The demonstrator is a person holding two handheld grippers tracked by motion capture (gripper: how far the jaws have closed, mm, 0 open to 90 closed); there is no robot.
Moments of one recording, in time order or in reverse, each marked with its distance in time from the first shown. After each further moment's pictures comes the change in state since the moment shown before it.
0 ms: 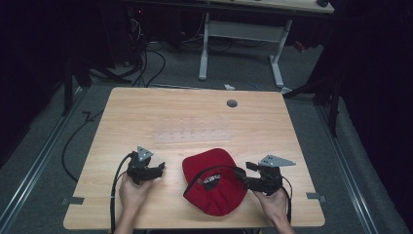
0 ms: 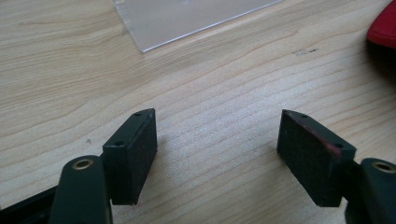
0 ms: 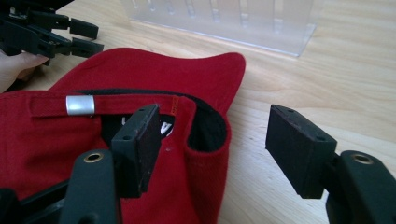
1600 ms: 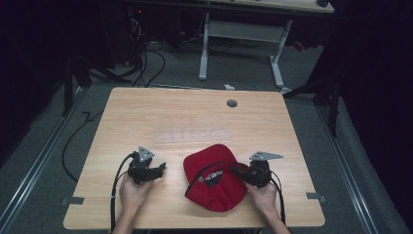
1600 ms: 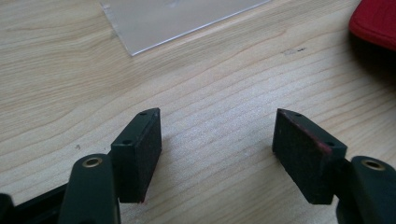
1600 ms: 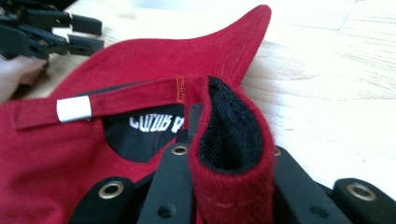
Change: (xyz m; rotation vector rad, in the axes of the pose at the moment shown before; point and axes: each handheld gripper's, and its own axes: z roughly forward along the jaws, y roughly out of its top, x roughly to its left) left arm -0.003 -0.001 -0.001 0.010 -0.032 0.010; right arm -0.017 -0.005 0.040 0.043 0.111 0.087
